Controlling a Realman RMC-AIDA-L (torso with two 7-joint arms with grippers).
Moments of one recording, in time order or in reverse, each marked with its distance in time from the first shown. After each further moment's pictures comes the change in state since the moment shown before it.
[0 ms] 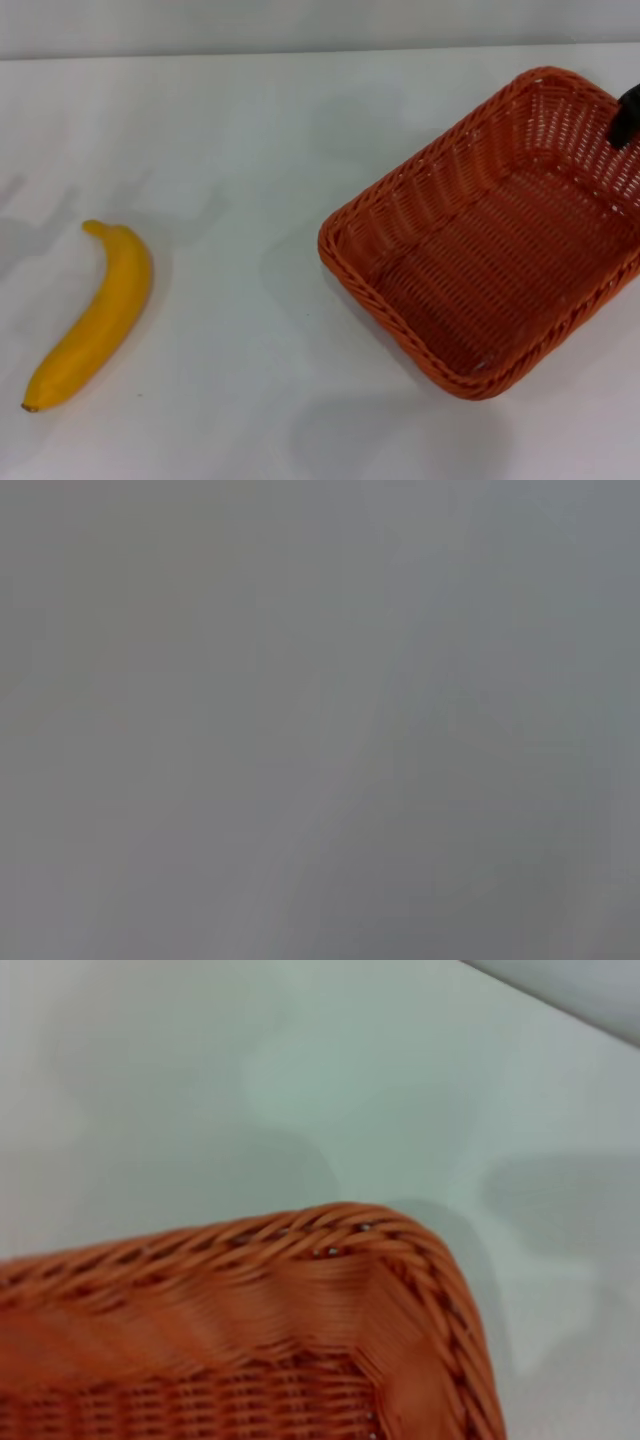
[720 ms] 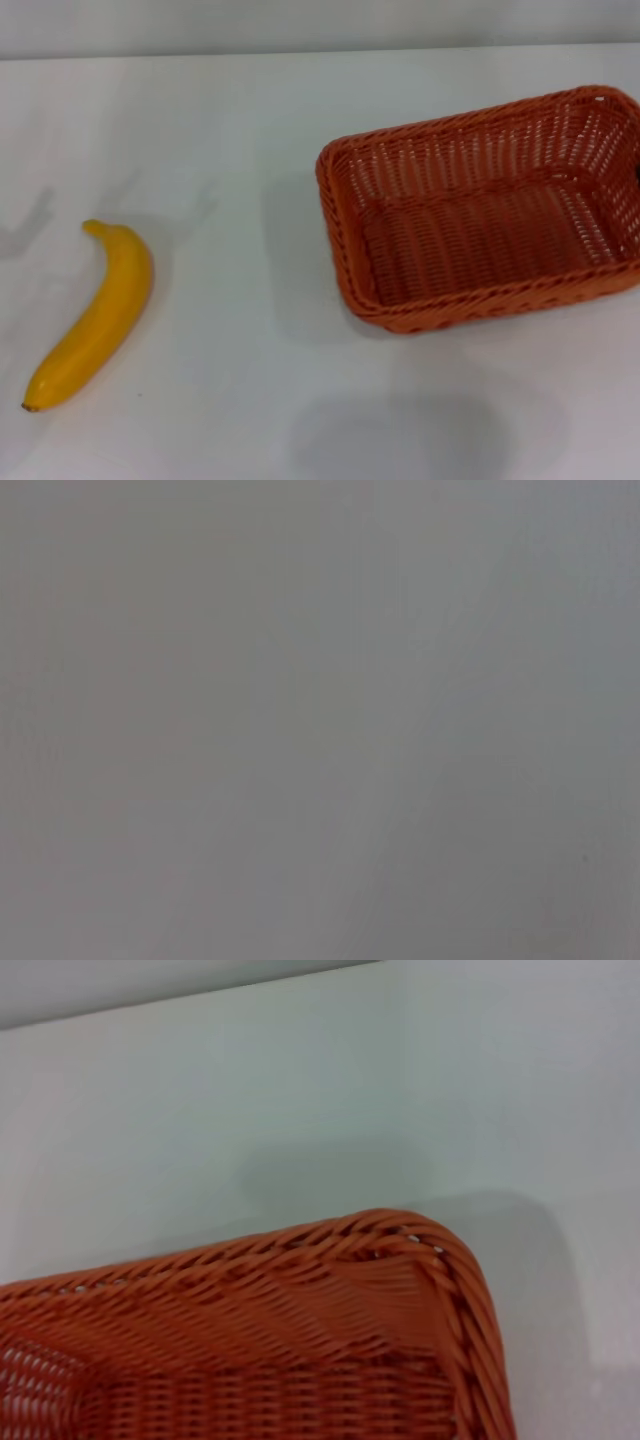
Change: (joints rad) left arm 0.018 0.003 -0.064 -0.035 0.004 -0.029 0.000; right arm -0.254 -0.022 0.192 -0.142 0.252 0.118 0.149
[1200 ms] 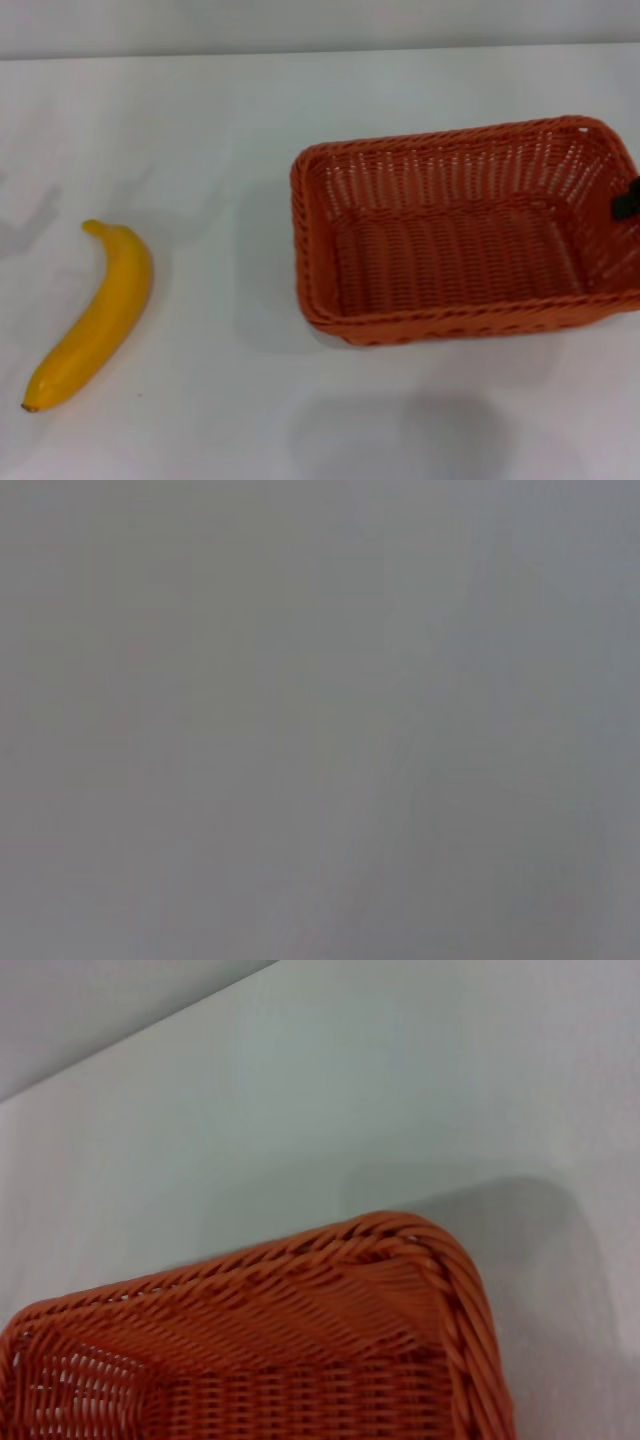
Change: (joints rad) left arm -0.007 0.001 0.000 -0.018 0.004 -0.017 -0.017; right arm -0.110 0.089 0.084 -0.076 0.094 0.042 0.041
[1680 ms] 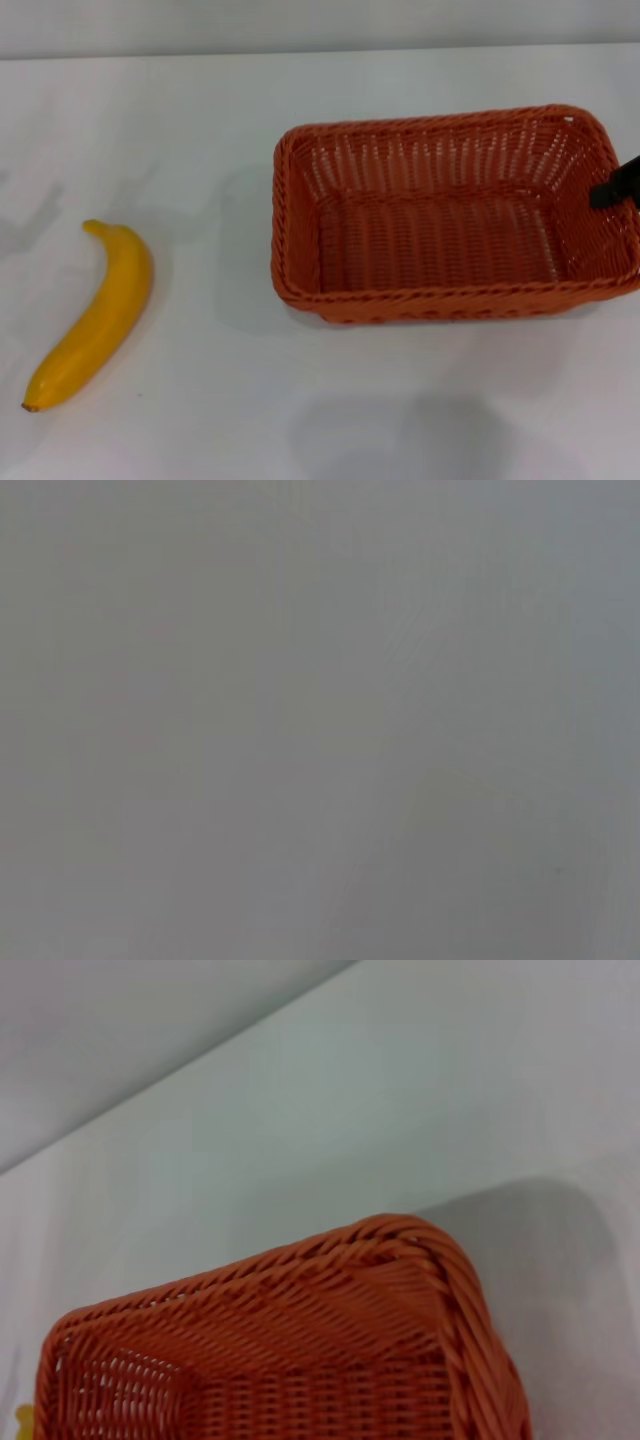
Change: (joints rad) left arm -0.006 0.000 0.001 -0.001 0.004 0.000 -0.002; right arm -0.021 0.037 0.034 -0.018 0.060 -0.022 0.016
